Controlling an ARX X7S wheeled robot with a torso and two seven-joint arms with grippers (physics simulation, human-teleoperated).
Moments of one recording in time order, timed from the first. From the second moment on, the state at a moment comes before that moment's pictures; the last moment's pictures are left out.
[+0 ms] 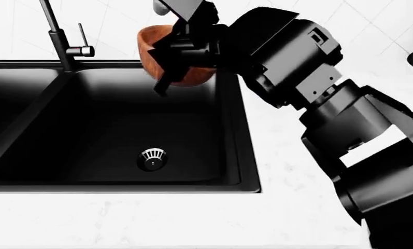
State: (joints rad) left arm -1.02 -1.41 0.04 0.77 -1.46 -0.57 -0.65; right arm 1.63 0.09 -1.00 0.60 0.67 0.64 -0.46
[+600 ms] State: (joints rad) left arm -0.73 -1.36 -0.32 0.79 -1.47 -0.65 -0.62; right arm 1.62 0.00 -1.51 0.69 1.04 0.48 -0.36
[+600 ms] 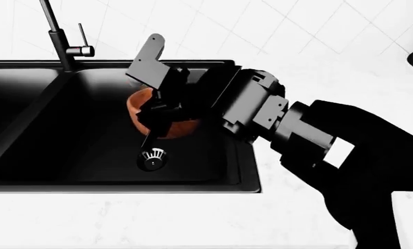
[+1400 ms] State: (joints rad) left arm -0.63 -1.29 -0.53 0.80 -1.48 -0.77 -0.59; right arm 1.56 0.00 -1.55 0.63 1.12 0.54 -0.35
